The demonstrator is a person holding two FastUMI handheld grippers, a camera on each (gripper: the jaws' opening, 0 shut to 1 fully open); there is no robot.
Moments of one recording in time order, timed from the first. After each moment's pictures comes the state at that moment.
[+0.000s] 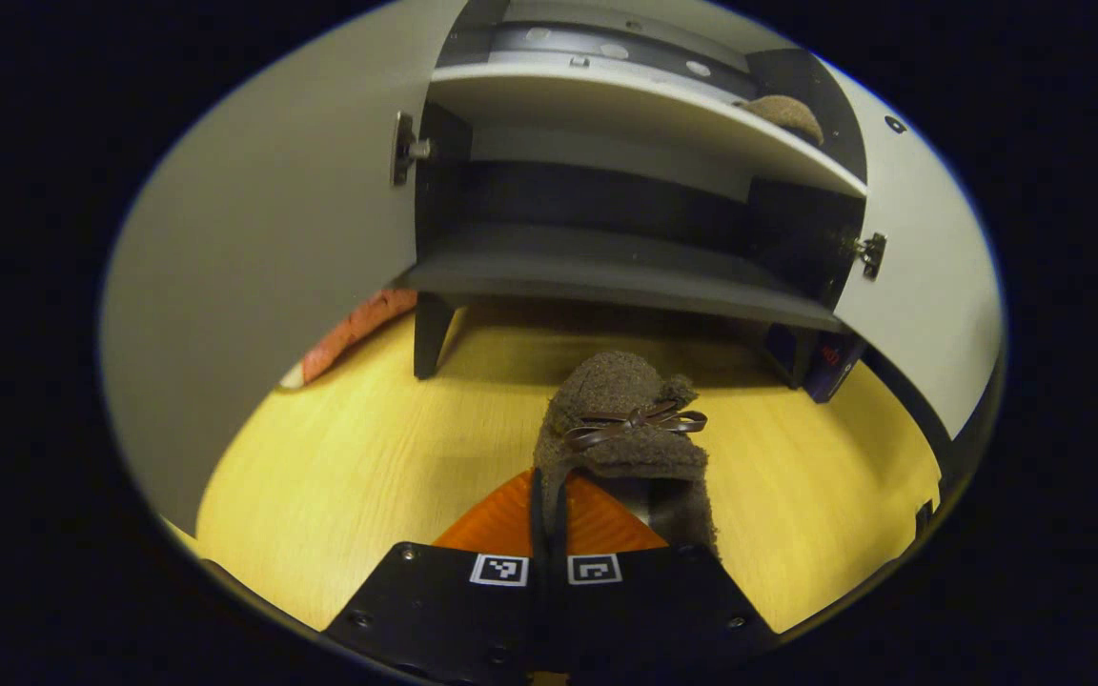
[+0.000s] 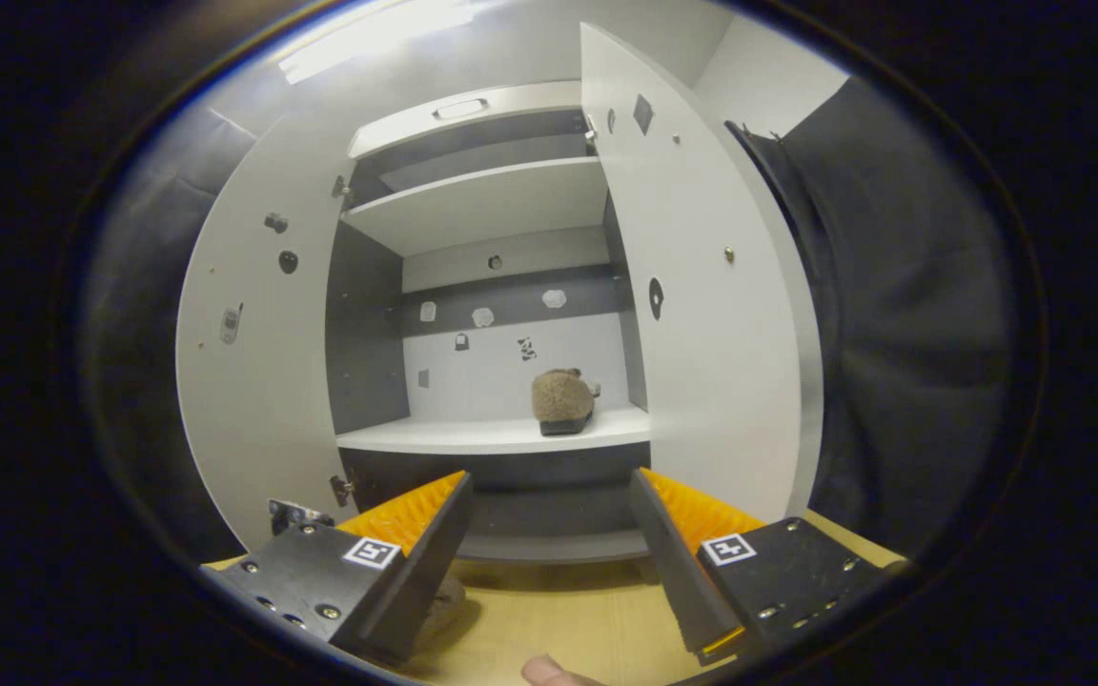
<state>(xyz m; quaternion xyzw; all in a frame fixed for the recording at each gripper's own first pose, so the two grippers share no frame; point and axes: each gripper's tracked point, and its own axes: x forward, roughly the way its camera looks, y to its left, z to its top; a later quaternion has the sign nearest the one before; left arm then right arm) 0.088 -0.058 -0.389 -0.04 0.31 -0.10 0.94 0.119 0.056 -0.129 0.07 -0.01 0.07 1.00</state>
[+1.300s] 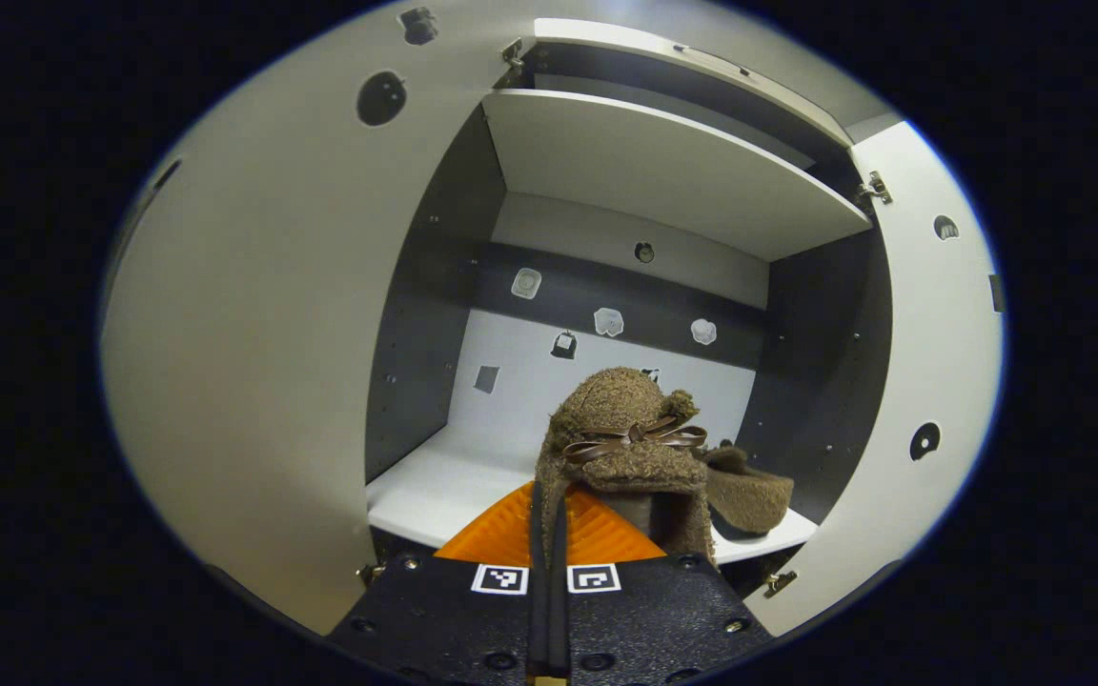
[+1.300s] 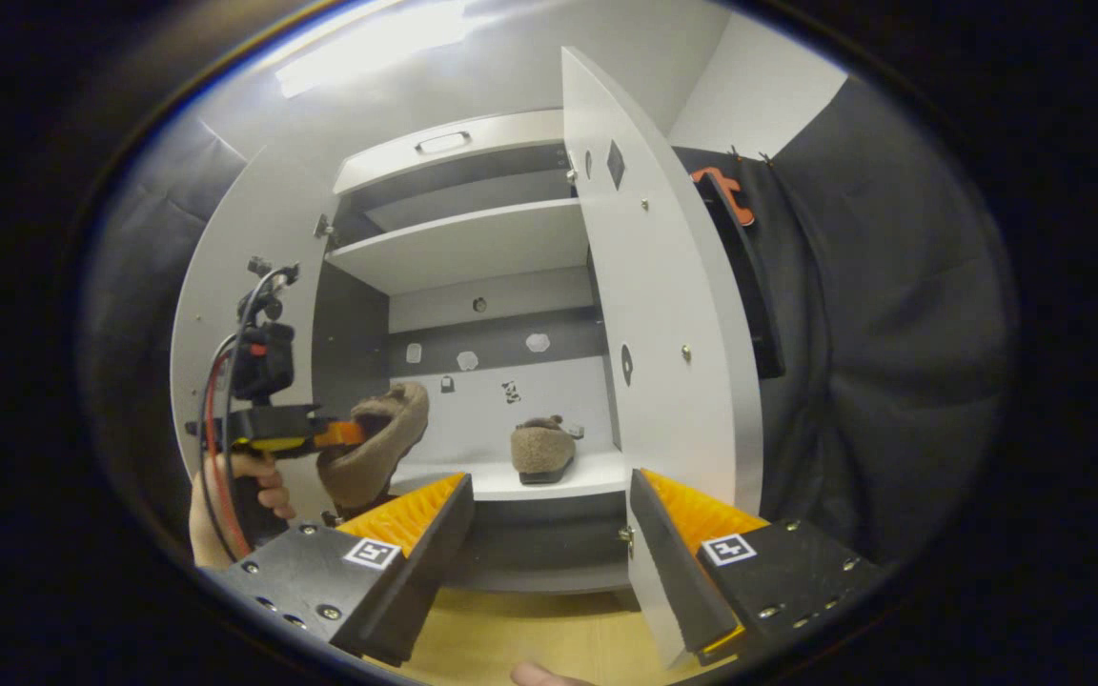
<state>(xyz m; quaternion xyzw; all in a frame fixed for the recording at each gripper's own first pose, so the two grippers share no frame) 0.275 -0.087 -0.072 -0.11 0.06 -0.07 0.99 0.119 0.034 -0.080 0.06 -0.05 0.06 1.00</state>
